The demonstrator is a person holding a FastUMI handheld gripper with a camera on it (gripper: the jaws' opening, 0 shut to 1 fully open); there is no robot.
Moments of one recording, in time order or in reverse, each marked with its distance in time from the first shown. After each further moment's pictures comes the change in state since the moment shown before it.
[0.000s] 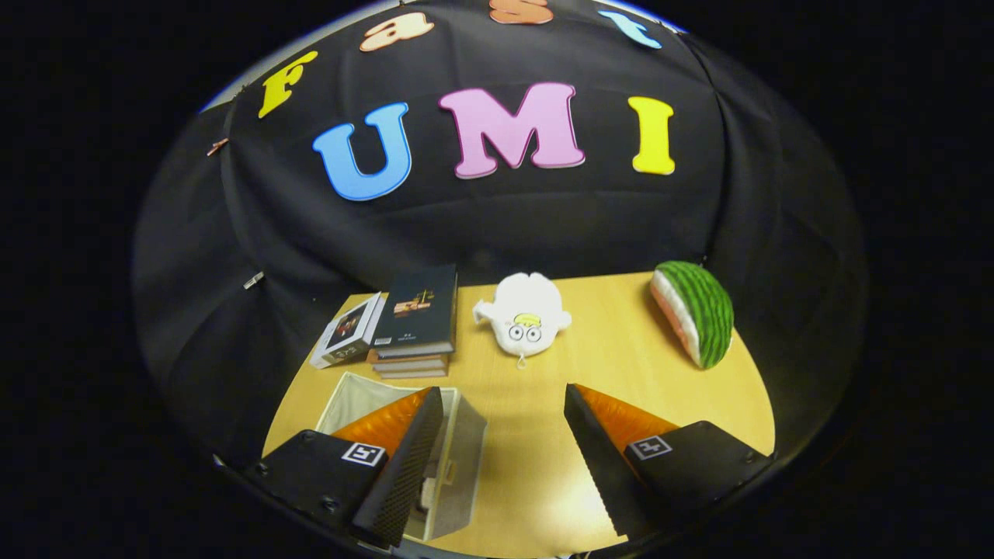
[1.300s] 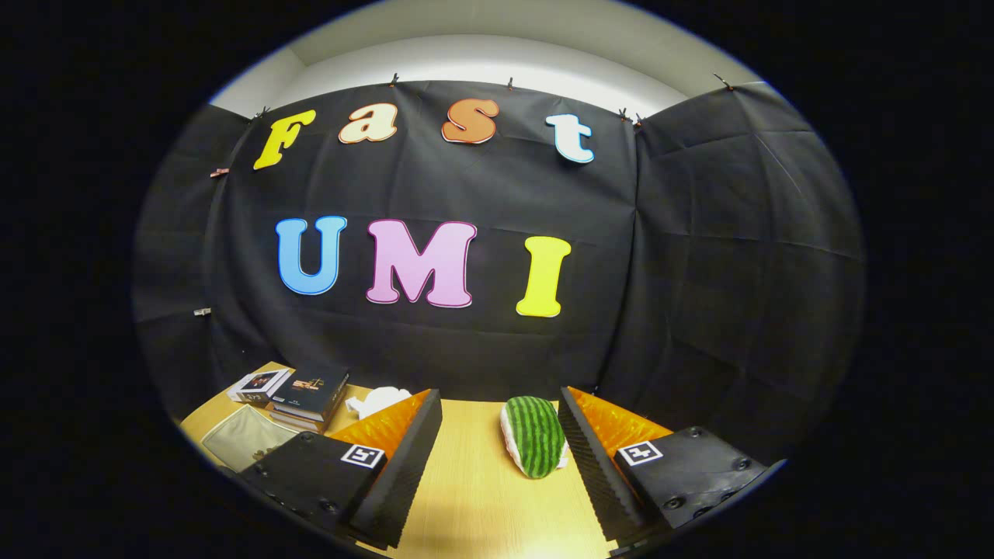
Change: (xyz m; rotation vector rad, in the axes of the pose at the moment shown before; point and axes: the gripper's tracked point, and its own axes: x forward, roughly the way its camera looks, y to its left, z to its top) arm -0.128 -0.203 0.100 -0.139 -0.434 -0.207
